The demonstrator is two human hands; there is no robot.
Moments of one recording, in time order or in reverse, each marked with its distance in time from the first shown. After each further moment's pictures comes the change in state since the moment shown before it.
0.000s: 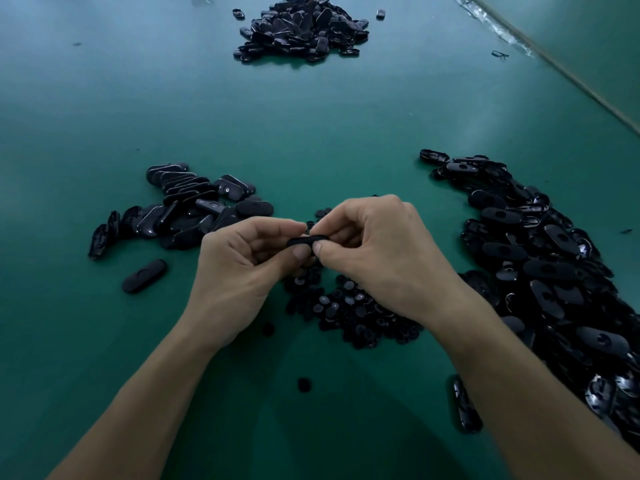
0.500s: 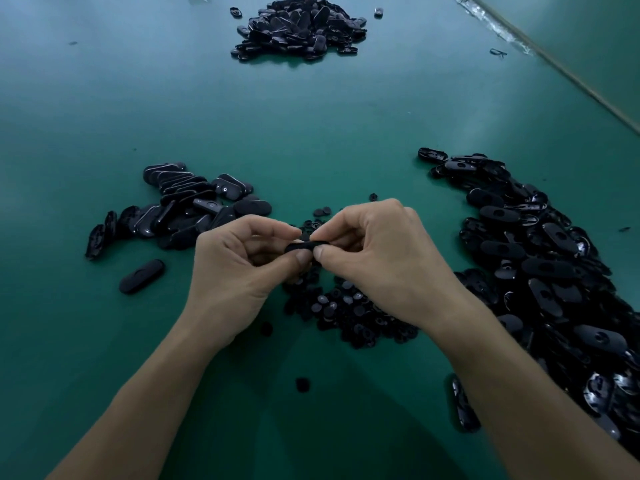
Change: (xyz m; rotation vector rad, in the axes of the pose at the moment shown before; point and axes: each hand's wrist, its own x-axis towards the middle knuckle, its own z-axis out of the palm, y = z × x) left_hand -0.002 0.001 -0.001 0.043 0.031 0.005; right_hand -0.005 0.000 0.000 0.012 0.003 0.005
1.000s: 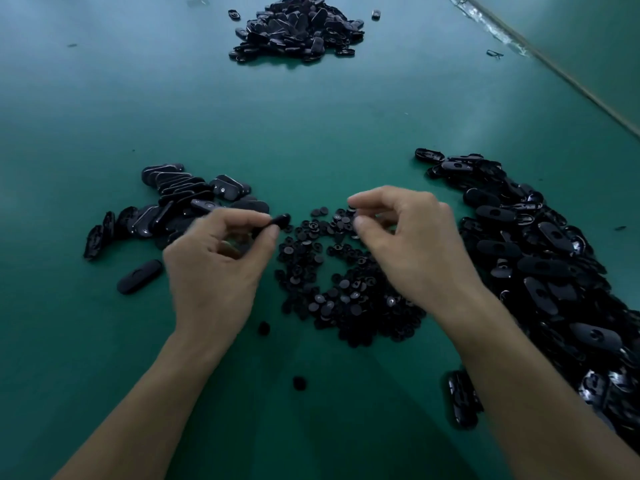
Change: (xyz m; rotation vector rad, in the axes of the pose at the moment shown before) left_hand 0.000 -0.003 -0.003 0.493 0.336 0.253; right_hand 0.002 0.012 -0.015 -0.184 0.230 0.057
